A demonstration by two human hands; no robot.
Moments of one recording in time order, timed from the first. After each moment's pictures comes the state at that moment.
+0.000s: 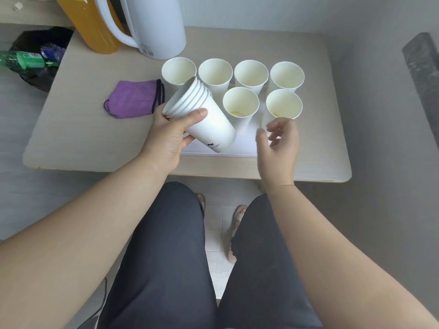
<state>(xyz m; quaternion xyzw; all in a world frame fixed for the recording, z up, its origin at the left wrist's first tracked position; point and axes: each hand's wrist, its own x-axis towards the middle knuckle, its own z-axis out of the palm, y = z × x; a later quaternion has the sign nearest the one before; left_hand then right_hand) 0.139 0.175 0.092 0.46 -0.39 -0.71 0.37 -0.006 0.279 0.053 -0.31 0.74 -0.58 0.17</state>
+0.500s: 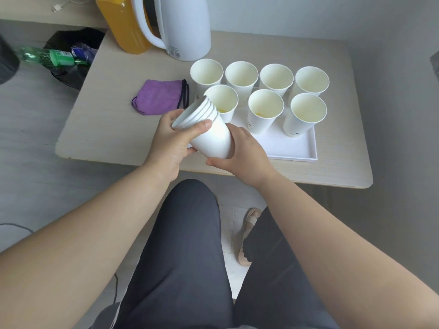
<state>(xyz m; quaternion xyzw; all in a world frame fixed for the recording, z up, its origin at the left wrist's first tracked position) 0.189 0.180 0.088 0.50 -0.43 -0.66 0.35 0.049 0.246 0.065 -0.57 0.71 -0.28 0.30</state>
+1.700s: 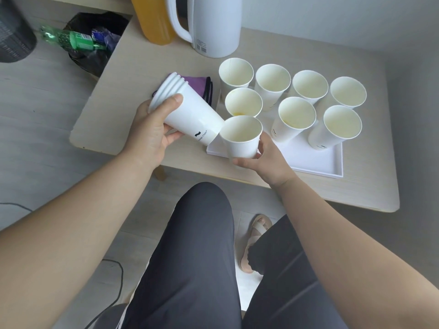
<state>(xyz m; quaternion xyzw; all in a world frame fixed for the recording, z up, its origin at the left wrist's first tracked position) 0.242 0.131 0.089 0.50 -0.35 -0.67 0.42 0.035 0.219 0.014 -0.41 0.61 -0.44 0.52</state>
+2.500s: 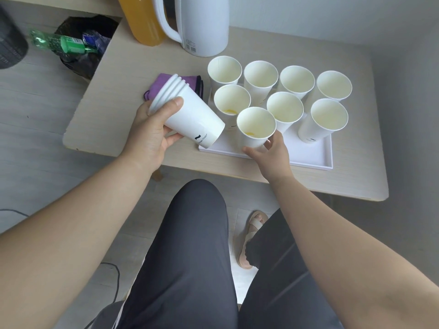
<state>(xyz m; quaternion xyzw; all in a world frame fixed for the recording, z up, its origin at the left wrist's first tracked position) 0.232 0.146 0.092 0.50 -0.37 -0.67 0.41 0.018 0.231 -0.002 -0.33 0.74 -0.44 0.37</state>
